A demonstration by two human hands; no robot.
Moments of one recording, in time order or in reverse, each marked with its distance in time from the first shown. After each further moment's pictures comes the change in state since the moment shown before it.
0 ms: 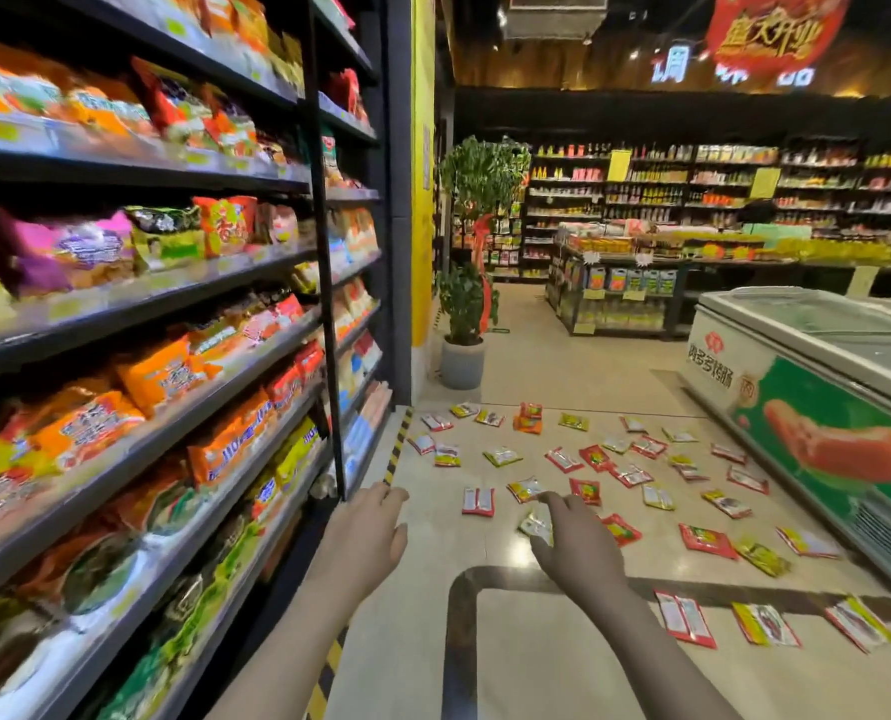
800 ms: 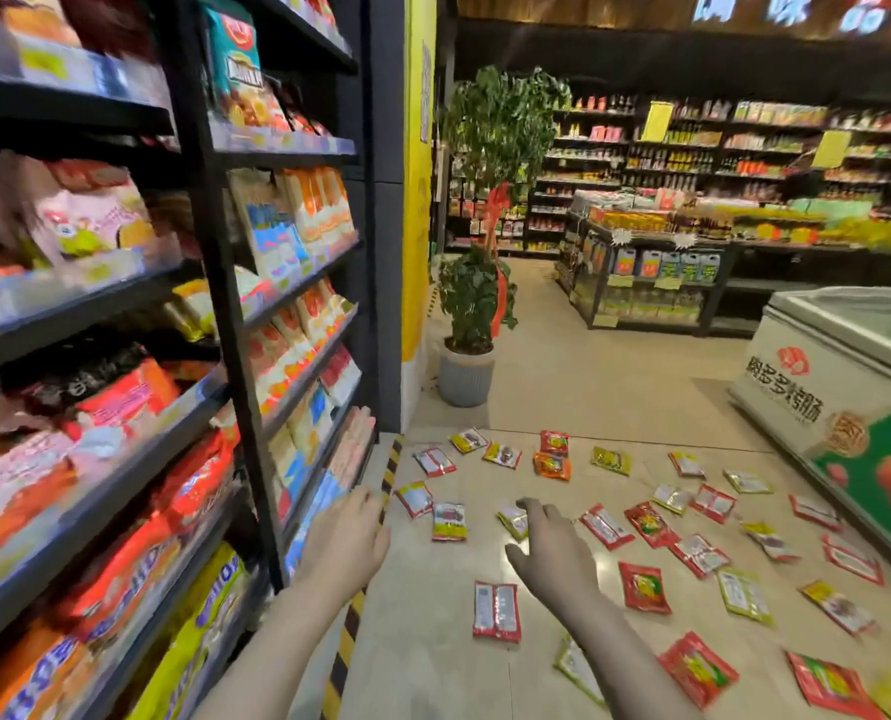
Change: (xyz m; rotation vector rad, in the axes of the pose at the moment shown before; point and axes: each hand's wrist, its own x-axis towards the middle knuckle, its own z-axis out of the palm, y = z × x) left_hand 0.570 -0.238 0.257 0.065 0.009 0.047; right_hand 0.658 -0.042 0.153 0.042 -0.101 0.018
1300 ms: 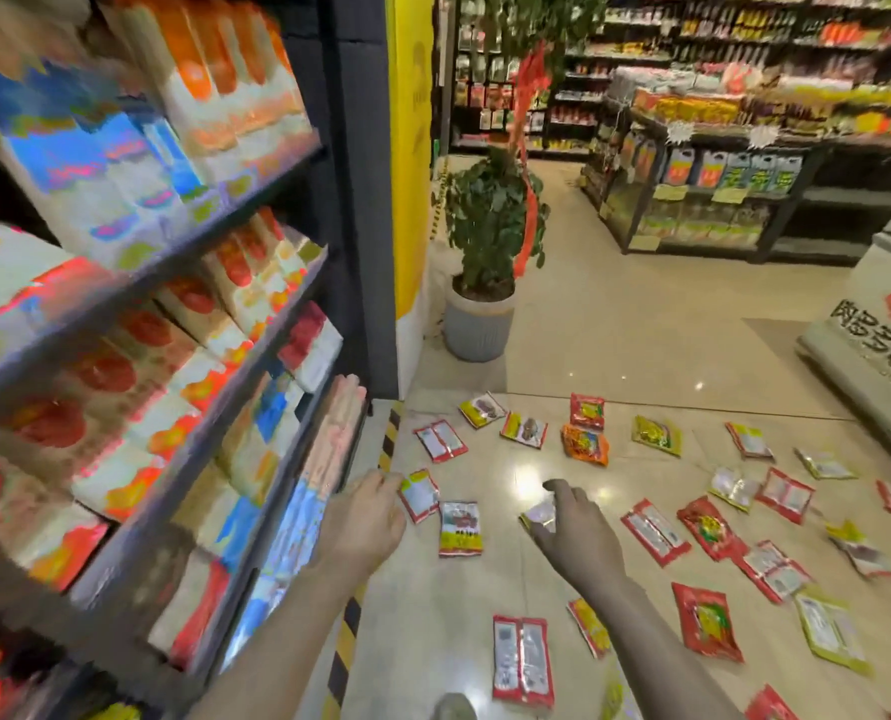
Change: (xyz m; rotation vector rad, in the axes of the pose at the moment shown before) left_hand 0.334 -0.116 0.261 -0.225 -0.261 -0.132; right_hand 0.421 0.044 0.112 0.076 -0.128 0.151
